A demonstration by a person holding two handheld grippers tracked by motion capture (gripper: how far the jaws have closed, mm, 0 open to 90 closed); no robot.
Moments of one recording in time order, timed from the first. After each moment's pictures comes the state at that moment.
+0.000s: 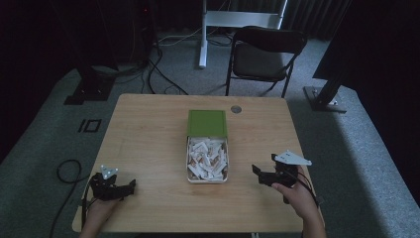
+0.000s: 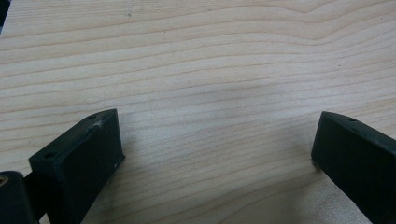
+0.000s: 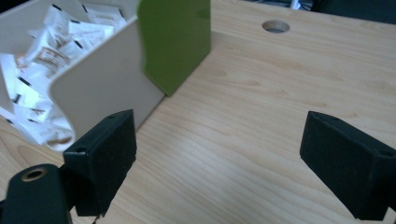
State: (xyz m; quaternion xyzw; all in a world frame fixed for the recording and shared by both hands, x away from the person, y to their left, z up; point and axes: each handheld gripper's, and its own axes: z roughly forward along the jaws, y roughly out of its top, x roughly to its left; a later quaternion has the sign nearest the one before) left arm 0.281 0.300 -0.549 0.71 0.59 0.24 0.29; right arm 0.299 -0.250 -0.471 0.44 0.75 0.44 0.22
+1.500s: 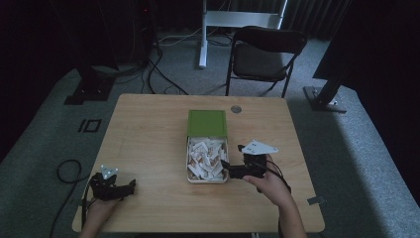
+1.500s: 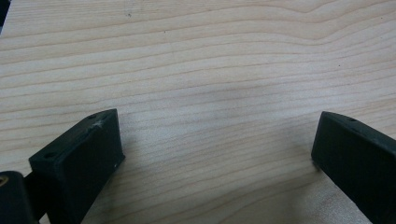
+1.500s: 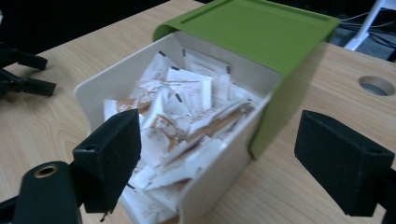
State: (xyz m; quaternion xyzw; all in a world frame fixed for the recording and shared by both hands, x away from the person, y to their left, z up) left arm 0.281 0.300 -0.549 0.71 0.59 0.24 0.28; right arm 0.318 -0.162 -0.443 0.35 0.79 0.48 0.18
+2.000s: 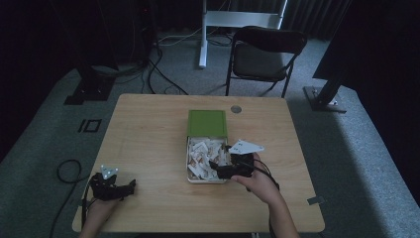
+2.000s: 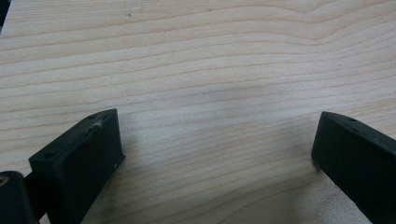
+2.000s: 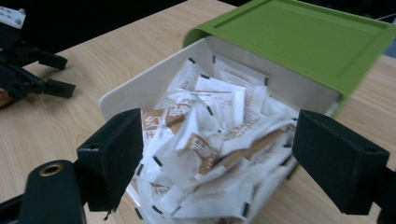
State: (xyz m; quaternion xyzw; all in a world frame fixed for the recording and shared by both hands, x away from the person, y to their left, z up) left arm 0.281 0.299 -0.549 0.71 0.59 0.24 0.29; right arm 0.322 -0.130 -0.446 0.32 0.80 0.48 0.16
